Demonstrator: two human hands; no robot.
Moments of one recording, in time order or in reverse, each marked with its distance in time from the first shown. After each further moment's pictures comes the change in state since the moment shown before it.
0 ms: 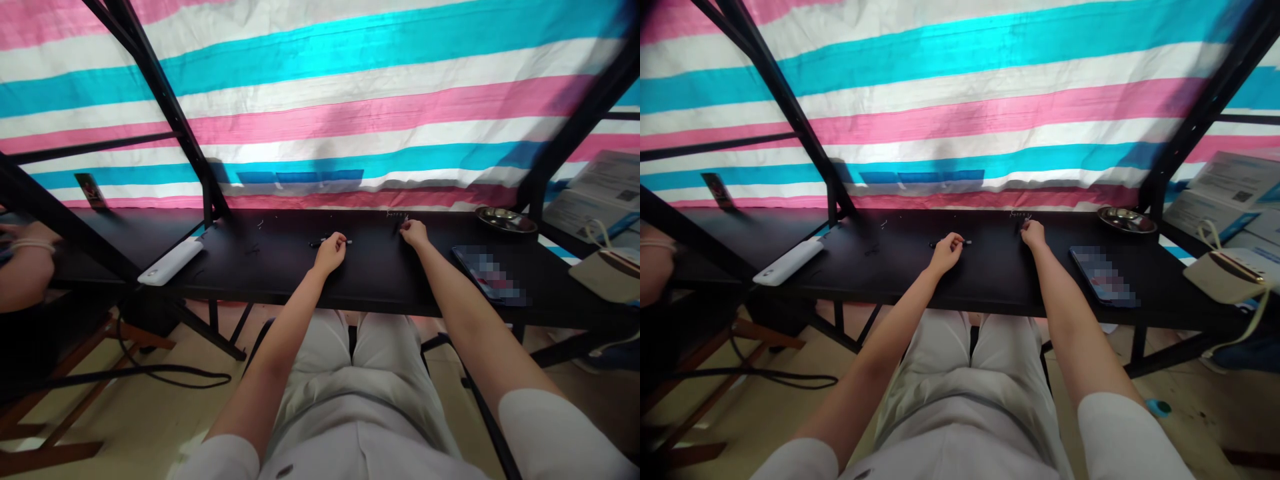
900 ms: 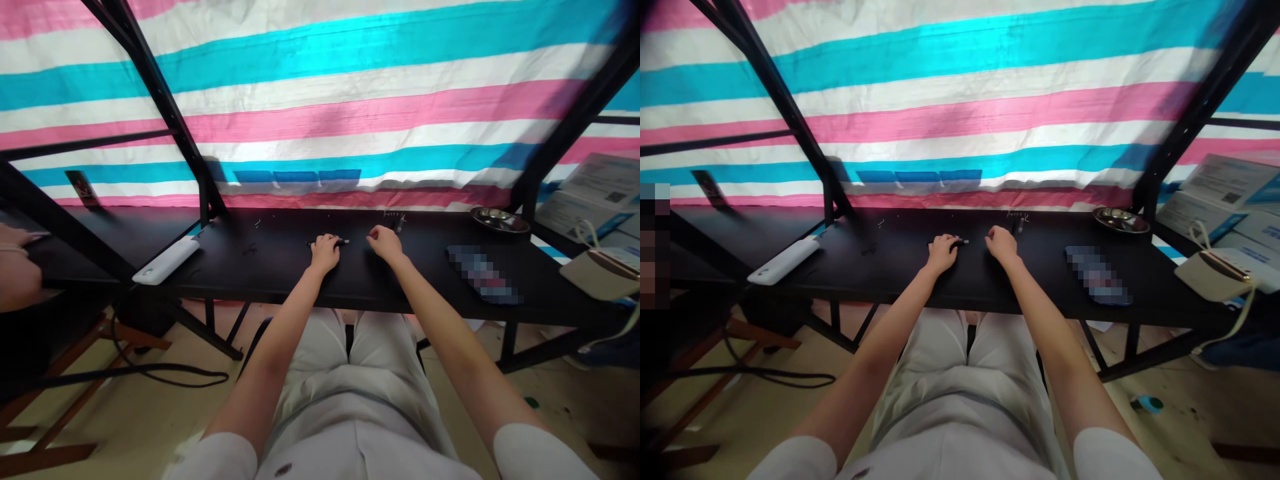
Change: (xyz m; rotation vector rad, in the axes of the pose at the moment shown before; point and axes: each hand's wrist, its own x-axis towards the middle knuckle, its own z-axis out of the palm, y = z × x) left_hand -0.001 0.001 -0.002 0.429 -0.087 -0.109; right_hand -0.086 -0.076 0.003 -0.046 -0.062 -0.260
